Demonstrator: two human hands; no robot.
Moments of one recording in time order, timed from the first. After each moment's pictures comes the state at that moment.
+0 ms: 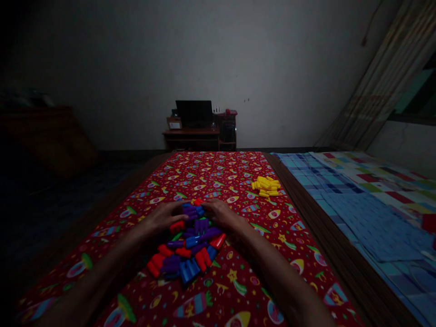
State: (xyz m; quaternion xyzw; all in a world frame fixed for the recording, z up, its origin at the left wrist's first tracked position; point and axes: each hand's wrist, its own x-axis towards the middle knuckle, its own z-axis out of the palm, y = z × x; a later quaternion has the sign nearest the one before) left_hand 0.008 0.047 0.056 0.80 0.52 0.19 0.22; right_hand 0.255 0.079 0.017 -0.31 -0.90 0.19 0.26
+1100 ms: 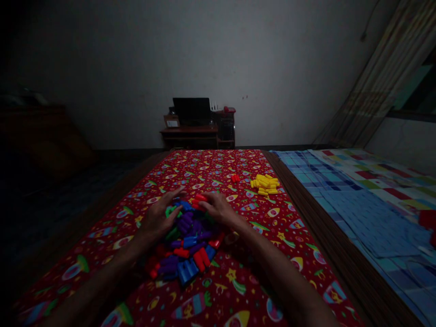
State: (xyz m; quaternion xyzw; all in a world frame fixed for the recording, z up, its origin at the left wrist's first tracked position) left_hand 0.040 0.019 0.073 0.78 0.44 0.43 0.09; right_hand 0.244 0.061 0.053 -0.38 -0.78 0.32 0.38
